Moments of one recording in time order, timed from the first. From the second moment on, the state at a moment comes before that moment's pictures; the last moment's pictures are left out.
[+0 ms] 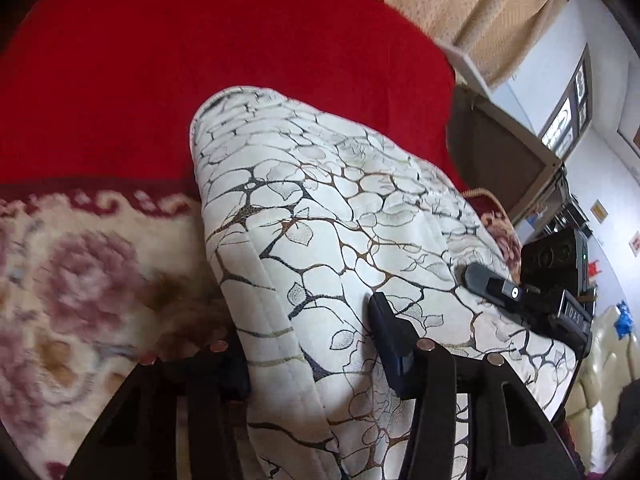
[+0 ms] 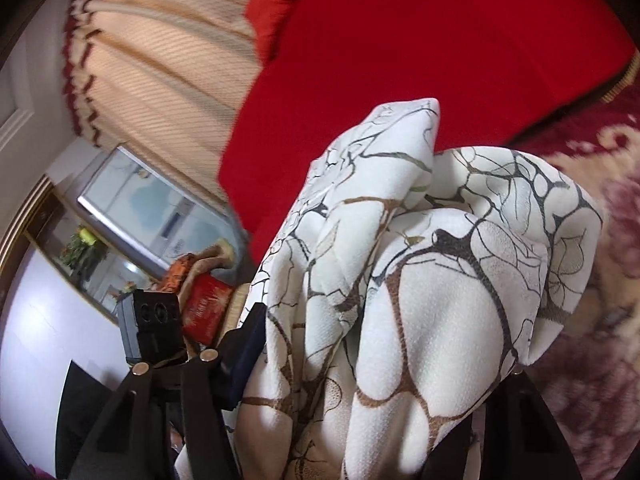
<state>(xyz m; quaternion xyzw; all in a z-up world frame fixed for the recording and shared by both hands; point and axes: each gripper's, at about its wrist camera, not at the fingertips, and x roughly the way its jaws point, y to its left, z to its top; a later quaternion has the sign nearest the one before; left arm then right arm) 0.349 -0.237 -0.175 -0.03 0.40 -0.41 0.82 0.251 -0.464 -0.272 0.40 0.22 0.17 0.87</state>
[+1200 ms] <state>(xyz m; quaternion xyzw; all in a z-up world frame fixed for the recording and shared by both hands) 0.308 -0.175 -0.221 0.15 0.35 -0.21 0.90 0.247 -0.378 -0.337 0.34 0.31 0.07 0.89</state>
